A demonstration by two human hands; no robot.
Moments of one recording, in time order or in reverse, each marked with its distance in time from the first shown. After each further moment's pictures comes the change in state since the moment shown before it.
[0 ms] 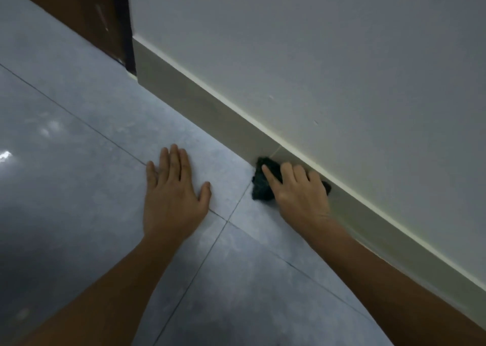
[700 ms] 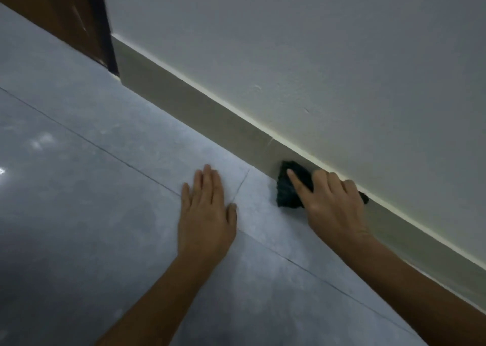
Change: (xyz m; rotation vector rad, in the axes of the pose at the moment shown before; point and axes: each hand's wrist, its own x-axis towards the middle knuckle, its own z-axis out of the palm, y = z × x) left_hand -0.007 0.034 0.010 -0.033 0.030 0.125; right_hand -0.015 0.026 0.003 -0.006 0.193 0.086
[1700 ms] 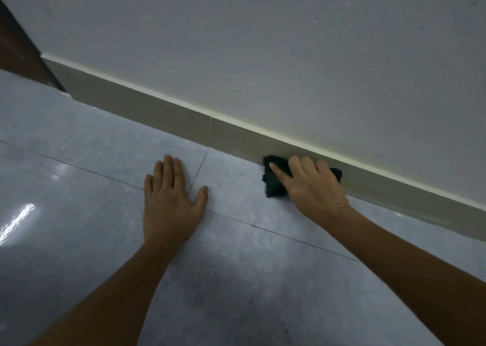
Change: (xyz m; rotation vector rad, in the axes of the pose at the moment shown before) left_hand -0.003 0.023 0.001 0.041 -0.092 -0.012; right_hand -0.072 0.037 0.020 -0.046 -0.152 0.007
